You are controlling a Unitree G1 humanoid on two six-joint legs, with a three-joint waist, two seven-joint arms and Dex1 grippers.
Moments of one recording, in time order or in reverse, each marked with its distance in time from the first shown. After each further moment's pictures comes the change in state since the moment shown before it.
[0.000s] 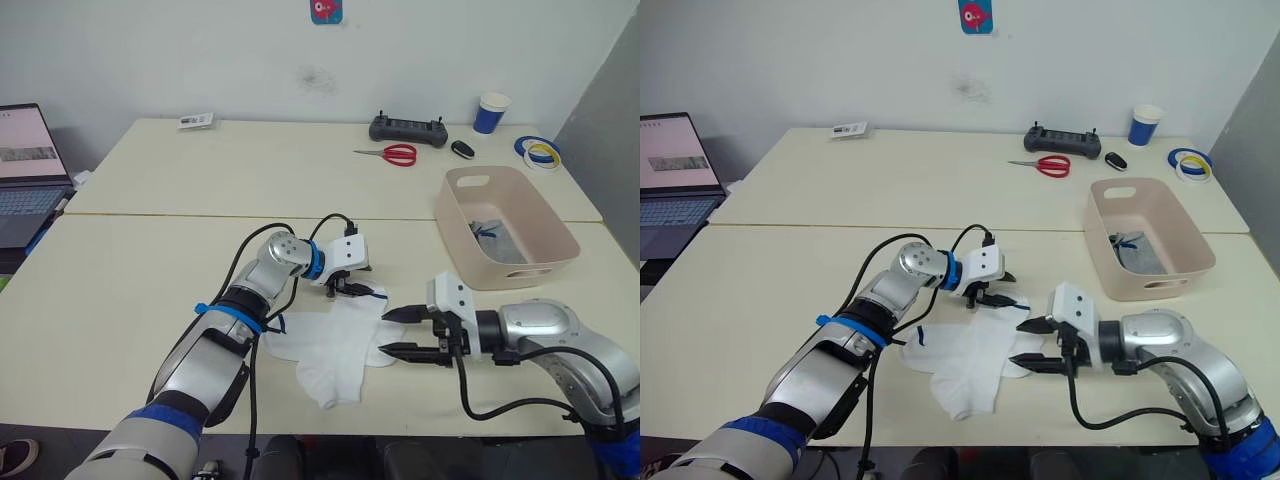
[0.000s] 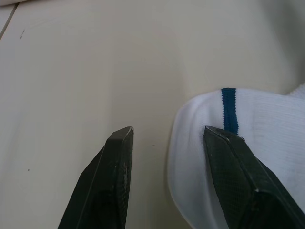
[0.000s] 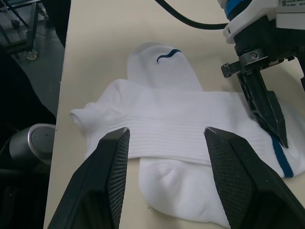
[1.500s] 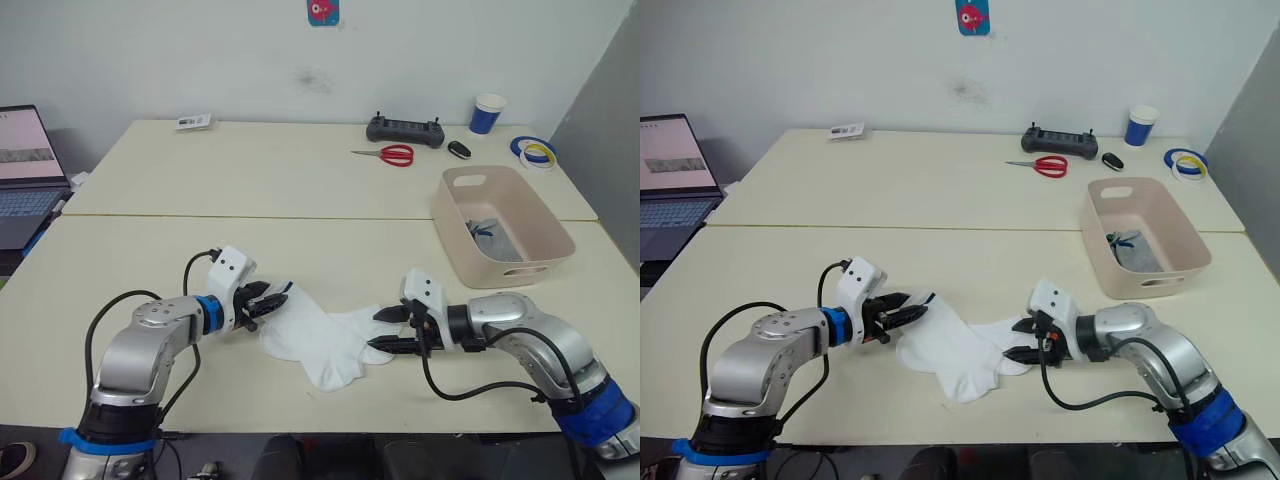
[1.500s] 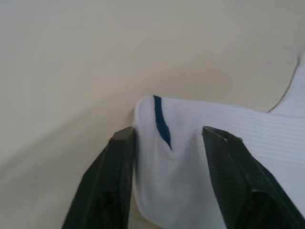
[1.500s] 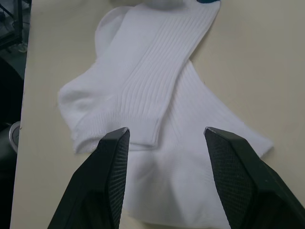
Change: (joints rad) left arm 0.715 0.321 0.533 -1.097 -0.418 0.944 0.310; right arm -0.159 0.091 0.172 0.161 -0.067 0.142 -0.072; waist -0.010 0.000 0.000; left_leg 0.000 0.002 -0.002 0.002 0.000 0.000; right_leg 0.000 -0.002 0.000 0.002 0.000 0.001
